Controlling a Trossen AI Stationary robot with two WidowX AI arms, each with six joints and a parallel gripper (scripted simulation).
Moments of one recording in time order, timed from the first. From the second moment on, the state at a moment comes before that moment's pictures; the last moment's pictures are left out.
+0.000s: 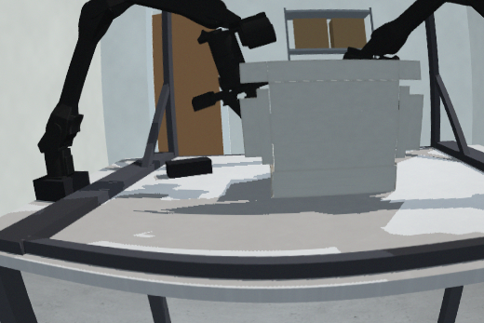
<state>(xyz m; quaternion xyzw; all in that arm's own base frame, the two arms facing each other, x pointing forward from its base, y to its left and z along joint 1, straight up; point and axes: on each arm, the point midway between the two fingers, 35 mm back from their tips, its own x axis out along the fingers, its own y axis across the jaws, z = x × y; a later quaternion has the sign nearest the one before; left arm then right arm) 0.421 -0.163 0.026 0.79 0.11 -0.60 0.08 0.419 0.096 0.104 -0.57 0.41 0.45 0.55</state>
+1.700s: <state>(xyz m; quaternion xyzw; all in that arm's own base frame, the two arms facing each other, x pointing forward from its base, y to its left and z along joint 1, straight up) 0.418 -0.161 0.000 0.79 0.11 -0.60 0.08 0.419 0.096 0.104 -0.57 0.41 0.45 0.55</state>
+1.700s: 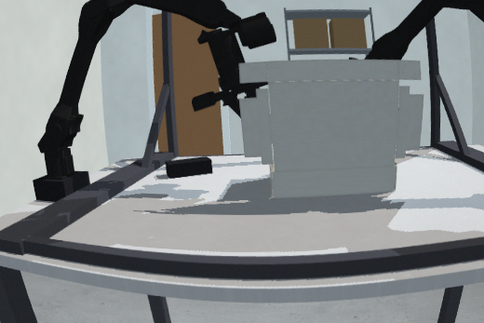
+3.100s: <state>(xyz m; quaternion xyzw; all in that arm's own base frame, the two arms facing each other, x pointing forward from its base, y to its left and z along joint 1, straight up) 0.418 -0.161 0.000 0.79 0.11 -0.60 0.08 0.419 0.094 0.087 -0.57 0.41 0.44 0.55</state>
